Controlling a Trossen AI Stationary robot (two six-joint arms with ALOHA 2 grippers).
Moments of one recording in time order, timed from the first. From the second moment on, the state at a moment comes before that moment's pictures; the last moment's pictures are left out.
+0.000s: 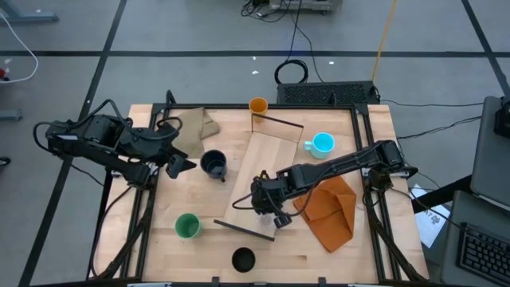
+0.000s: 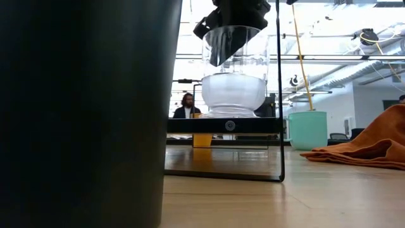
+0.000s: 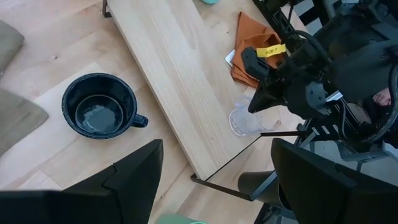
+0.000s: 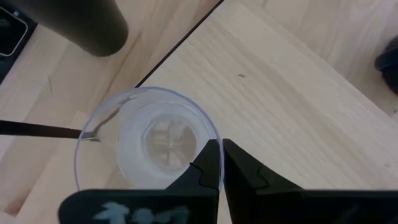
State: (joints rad) left arm -0.22 1.05 1.47 -1.23 -0.19 -1.03; right arm 0.23 1.89 1.57 -0.77 -0.11 -0.21
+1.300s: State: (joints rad) left arm -0.22 1.05 1.47 -1.23 -0.19 -1.03; right arm 0.23 1.84 1.56 -0.71 -0.14 -0.19
